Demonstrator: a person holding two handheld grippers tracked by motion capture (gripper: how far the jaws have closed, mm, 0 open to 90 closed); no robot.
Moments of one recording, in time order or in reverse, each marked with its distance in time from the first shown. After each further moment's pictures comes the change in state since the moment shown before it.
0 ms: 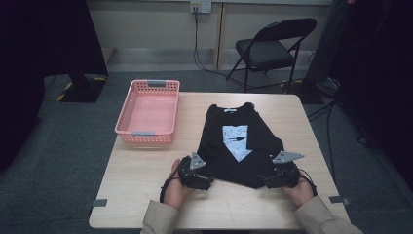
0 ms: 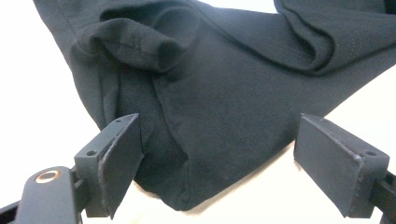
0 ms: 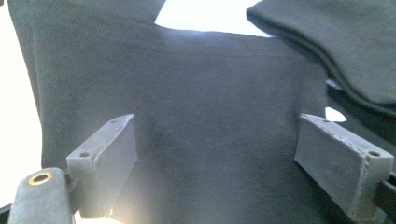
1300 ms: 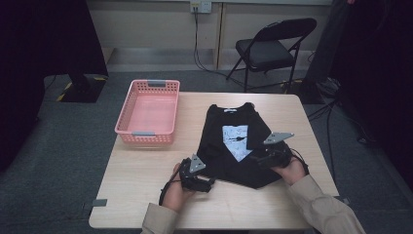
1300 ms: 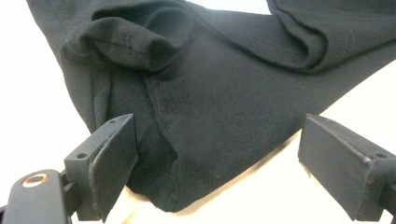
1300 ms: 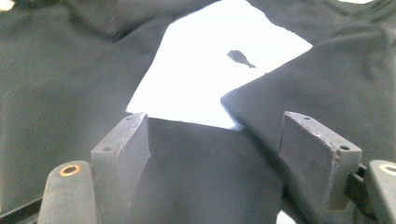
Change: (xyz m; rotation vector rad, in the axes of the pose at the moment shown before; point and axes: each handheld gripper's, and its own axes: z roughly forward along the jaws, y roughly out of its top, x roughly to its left) left arm -0.003 -0.005 0.002 -0.034 -0.002 -0.001; right arm -0.021 0.064 0.014 -0.007 -0.004 -0.072
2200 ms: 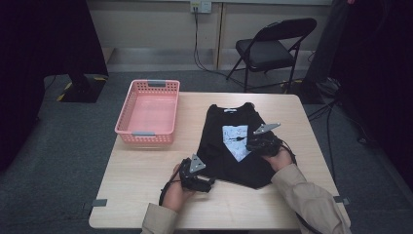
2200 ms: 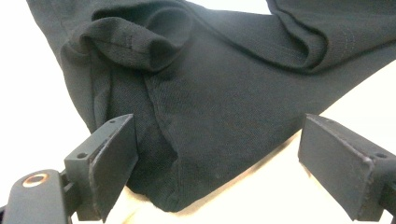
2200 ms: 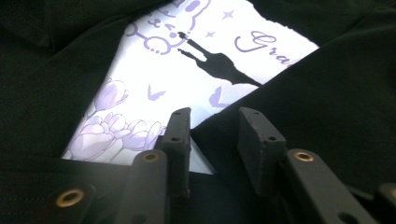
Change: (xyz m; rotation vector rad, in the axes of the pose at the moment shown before) left arm 0.000 0.000 0.000 0.000 0.000 0.000; right arm -0.018 0.015 0.048 0.075 -0.001 0.048
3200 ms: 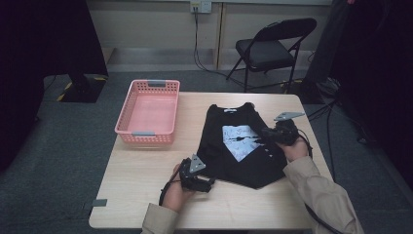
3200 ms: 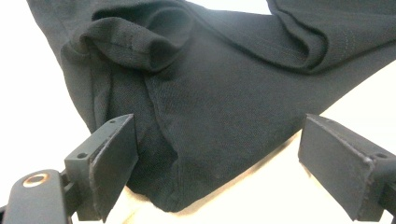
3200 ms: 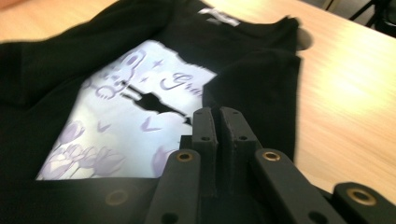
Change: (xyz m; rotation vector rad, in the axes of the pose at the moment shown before) left arm 0.000 0.000 0.000 0.000 0.001 -0.001; right arm -0.047 0.006 -0.051 -0.126 -0.069 0.119
